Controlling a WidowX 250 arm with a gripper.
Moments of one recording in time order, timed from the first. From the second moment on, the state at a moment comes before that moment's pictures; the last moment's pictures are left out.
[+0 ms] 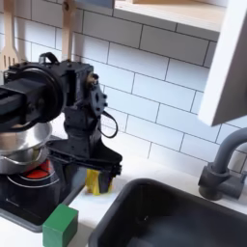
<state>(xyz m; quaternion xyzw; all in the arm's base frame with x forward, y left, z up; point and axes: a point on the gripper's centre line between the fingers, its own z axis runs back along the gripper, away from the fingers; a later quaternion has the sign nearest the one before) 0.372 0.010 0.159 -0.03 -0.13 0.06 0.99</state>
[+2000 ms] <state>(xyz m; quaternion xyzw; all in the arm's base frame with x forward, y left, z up) 0.399 0.007 0.150 -0.03 -0.13 0.08 0.99</state>
